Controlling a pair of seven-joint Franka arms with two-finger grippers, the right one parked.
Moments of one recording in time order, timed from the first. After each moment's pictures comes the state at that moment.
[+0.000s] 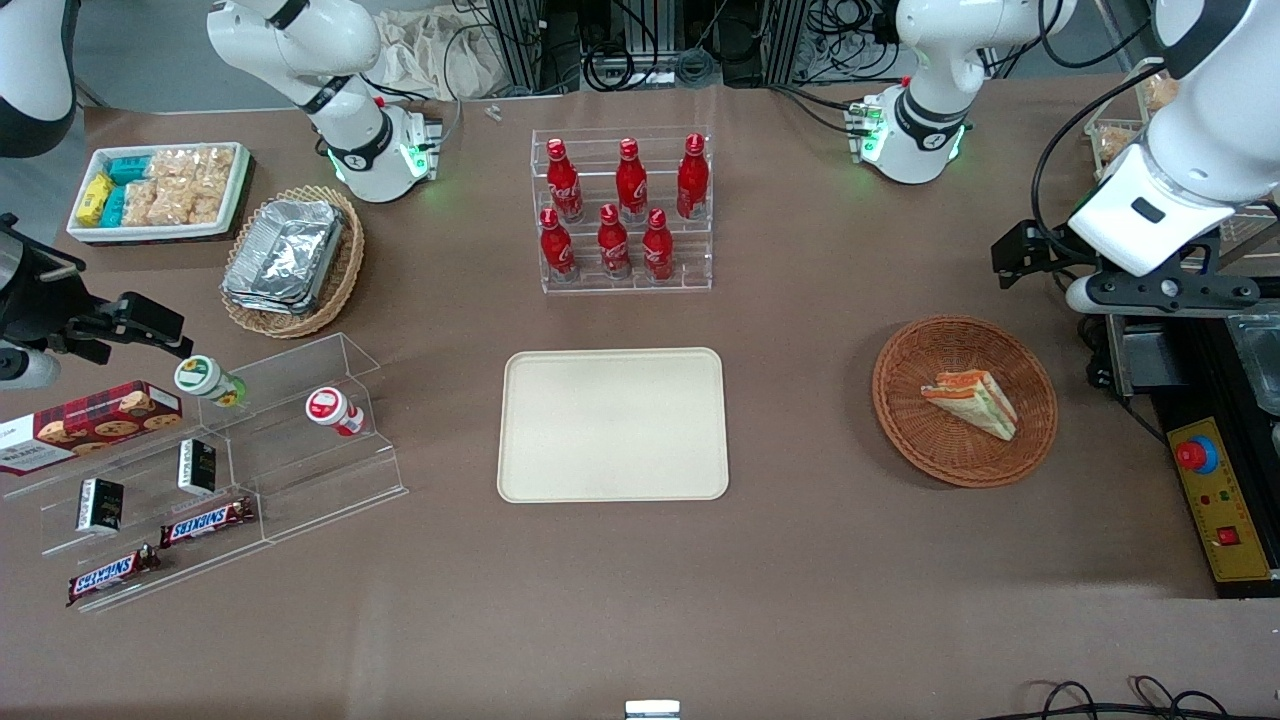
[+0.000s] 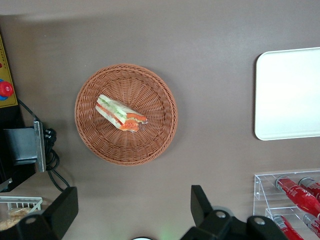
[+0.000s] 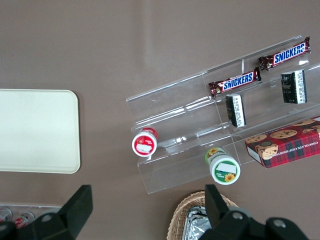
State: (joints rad) arm 0.07 0.02 -0.27 -1.53 0.02 1.50 -0.13
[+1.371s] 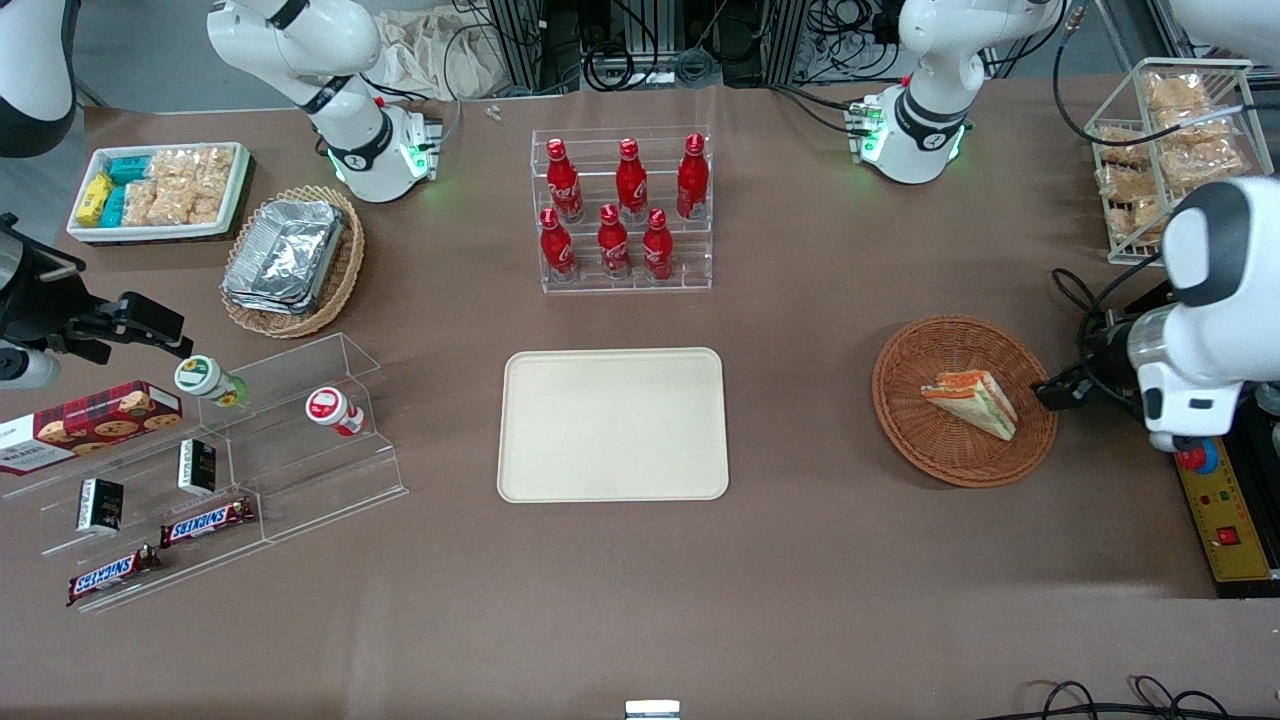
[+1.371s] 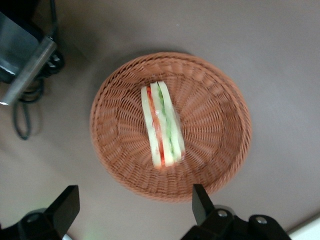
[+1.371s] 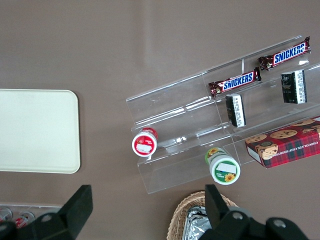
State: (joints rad) arm 0.27 0.23 -0.25 -1.83 0.04 1.85 -0.74
